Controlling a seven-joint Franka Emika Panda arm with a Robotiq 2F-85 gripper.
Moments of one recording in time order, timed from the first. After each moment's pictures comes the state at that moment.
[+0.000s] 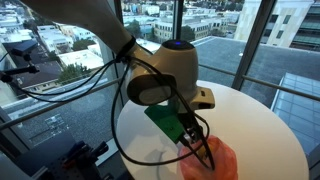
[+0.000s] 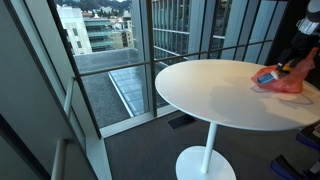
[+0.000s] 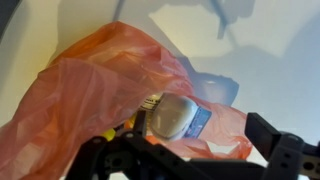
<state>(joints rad) -0.23 0.12 -0.25 -2.46 0.15 2.73 -0.38</state>
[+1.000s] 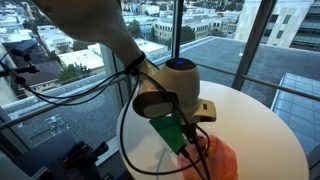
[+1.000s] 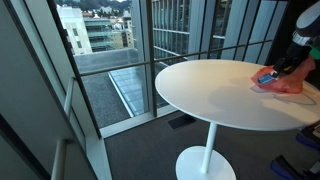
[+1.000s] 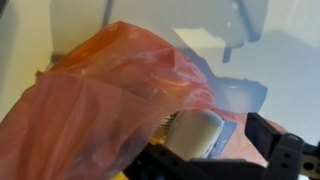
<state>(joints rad) -0.26 0.25 -0.22 -2.43 0.21 2.84 -0.38</state>
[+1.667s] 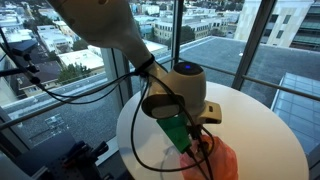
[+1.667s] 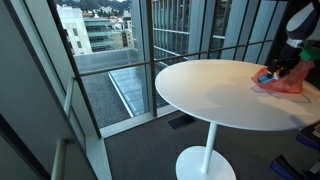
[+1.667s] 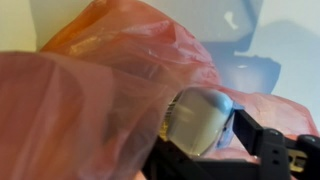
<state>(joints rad) -0.28 0.33 -0.19 -2.34 0.29 2.86 -0.38</state>
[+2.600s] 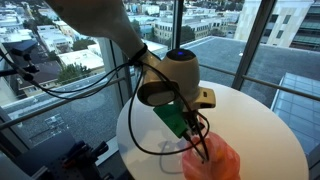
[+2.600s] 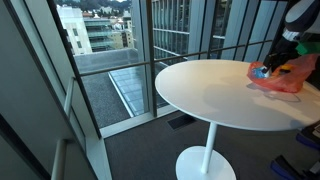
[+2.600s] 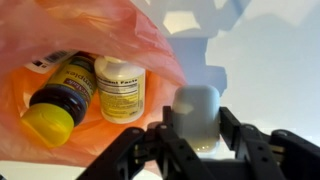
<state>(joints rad) -0.27 0.26 -0.14 -2.36 0.29 2.86 -0.38</state>
